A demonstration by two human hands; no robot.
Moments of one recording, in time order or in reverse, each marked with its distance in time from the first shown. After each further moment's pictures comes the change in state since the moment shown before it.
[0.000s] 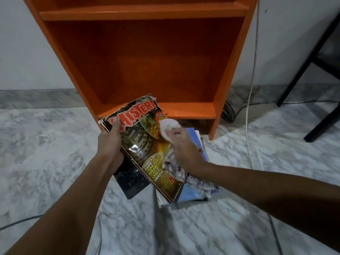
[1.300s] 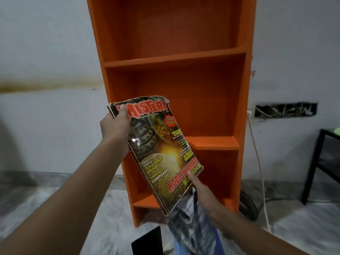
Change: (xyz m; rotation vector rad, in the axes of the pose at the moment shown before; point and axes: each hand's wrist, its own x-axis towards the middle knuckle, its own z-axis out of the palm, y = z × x) left_hand -0.135 0.310 0.038 -0.108 0.069 0.577; right_hand 0.034 -0.176 -0.149 0.740 -0.134 0.312
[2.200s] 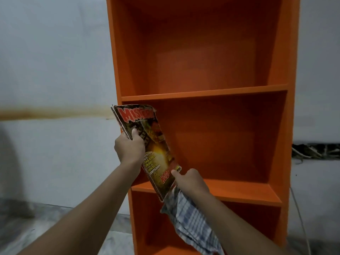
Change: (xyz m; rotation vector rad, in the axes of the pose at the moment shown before) left_hand 0.131 -0.005 0.031 0.210 0.196 0.308; right_hand 0.148 -0.137 0.062 -0.473 0.222 -0.189
